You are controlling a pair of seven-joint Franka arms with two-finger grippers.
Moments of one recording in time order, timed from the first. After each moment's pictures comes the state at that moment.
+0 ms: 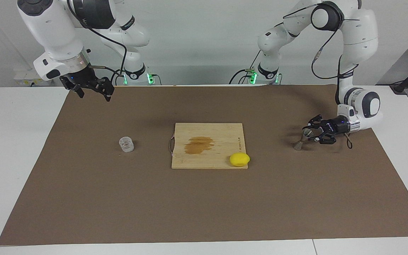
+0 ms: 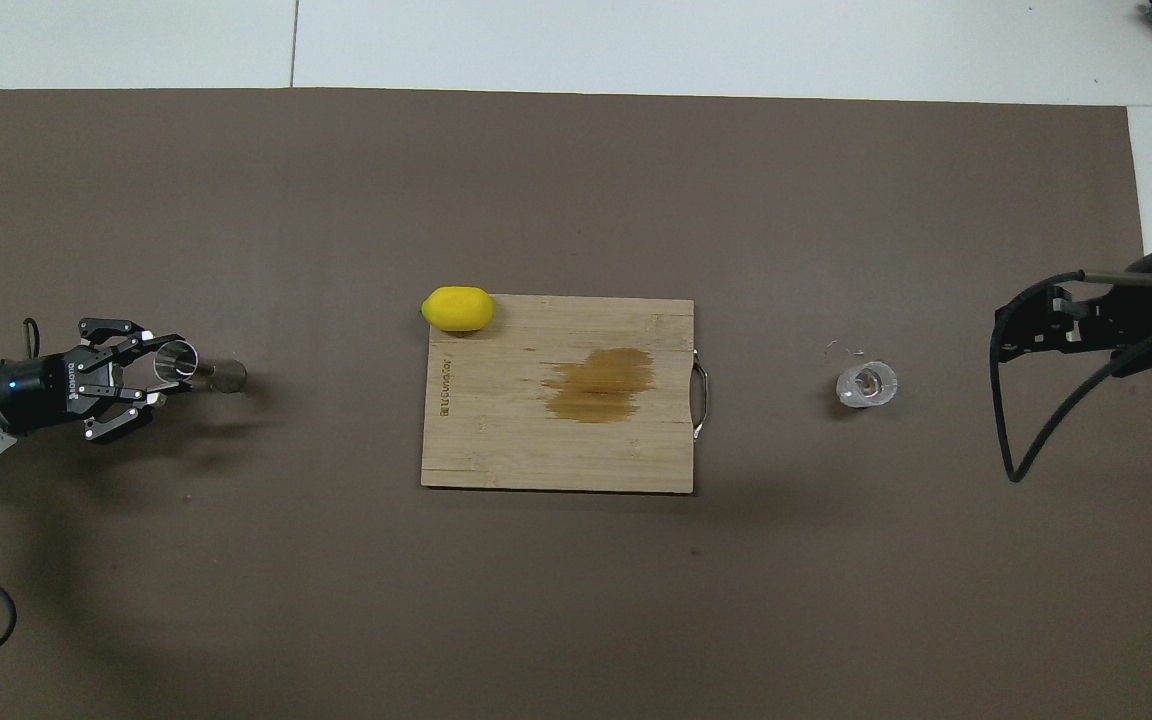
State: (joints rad) left arm 0.50 0.50 -0.03 -1.98 -1.28 1.41 2.41; right arm -0.02 0.01 0.07 -1.60 -0.04 1.49 0.21
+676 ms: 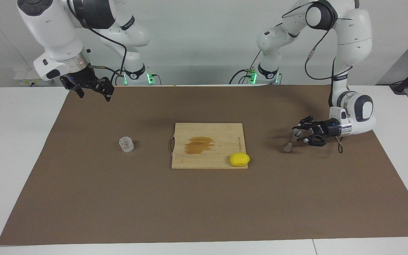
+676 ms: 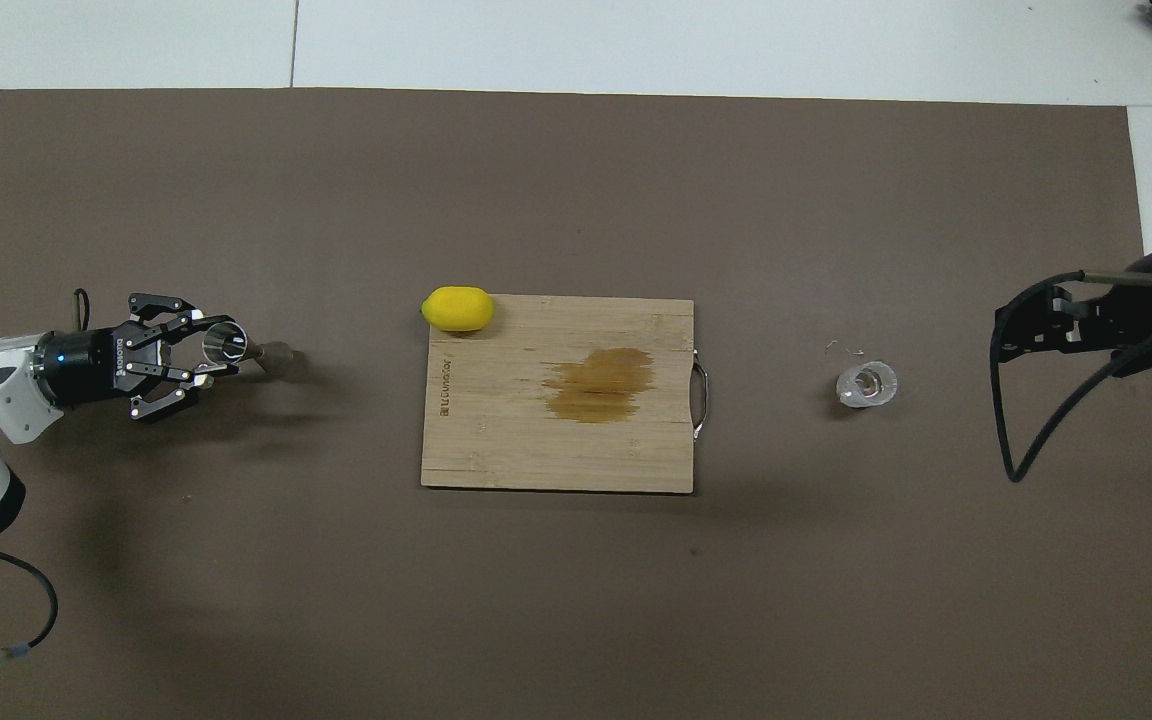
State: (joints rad) left arm 0.39 0.47 -0.05 -1.98 -1.35 1.41 2.39; right arm -0.02 0.01 0.07 -1.60 -0.04 1.49 0.21
